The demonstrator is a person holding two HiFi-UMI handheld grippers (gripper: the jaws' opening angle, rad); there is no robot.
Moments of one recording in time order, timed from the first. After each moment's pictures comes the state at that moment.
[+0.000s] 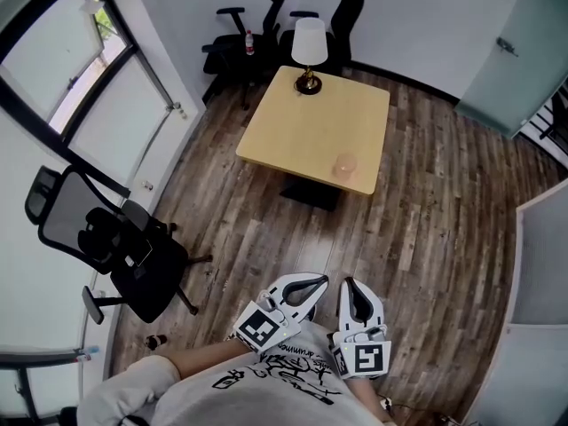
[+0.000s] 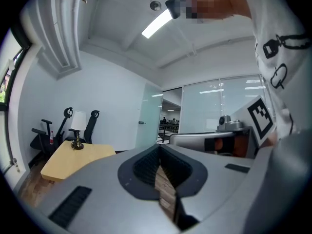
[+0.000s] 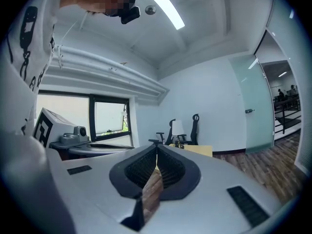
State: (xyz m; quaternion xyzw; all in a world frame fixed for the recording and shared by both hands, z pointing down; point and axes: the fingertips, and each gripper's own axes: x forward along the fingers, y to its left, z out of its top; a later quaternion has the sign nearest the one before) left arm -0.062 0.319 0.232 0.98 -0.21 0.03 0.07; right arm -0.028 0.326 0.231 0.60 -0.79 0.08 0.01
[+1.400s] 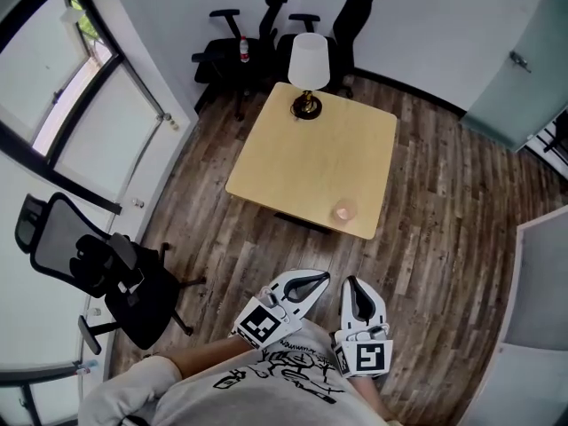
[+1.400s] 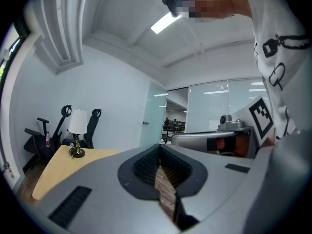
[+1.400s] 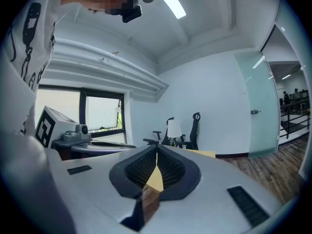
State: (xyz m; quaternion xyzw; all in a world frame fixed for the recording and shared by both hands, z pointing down) left arm -0.031 0.126 0.245 0.97 -0.21 0.03 0.08; right arm 0.003 0.136 0.241 0.60 -0.79 0.08 0.04
